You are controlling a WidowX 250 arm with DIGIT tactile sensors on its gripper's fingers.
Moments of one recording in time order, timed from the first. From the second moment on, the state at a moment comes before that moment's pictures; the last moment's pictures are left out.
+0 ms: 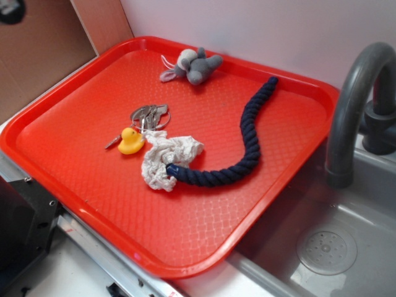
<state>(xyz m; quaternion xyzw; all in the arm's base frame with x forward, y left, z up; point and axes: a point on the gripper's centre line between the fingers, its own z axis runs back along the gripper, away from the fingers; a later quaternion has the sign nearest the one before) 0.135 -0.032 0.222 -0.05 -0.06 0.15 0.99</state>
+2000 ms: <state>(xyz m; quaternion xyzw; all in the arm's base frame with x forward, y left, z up) 0.323 -0.124 0.023 -0.07 -0.06 0.30 0.95</state>
